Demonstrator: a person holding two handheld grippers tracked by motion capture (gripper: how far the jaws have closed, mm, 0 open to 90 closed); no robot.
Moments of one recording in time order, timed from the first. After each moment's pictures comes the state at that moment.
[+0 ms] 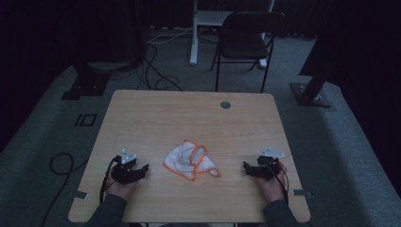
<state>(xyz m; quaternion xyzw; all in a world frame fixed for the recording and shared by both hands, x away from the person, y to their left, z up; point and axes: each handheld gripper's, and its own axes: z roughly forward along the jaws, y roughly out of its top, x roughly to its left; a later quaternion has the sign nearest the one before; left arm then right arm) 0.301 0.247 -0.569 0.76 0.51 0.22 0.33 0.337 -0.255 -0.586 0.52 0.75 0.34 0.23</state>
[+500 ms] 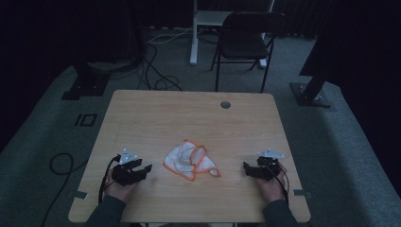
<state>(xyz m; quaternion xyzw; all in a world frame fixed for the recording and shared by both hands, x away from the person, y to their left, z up) 0.289 0.238 -0.541 0.77 0.48 0.18 0.38 0.334 -0.253 -0.586 0.52 0.75 0.34 0.23</state>
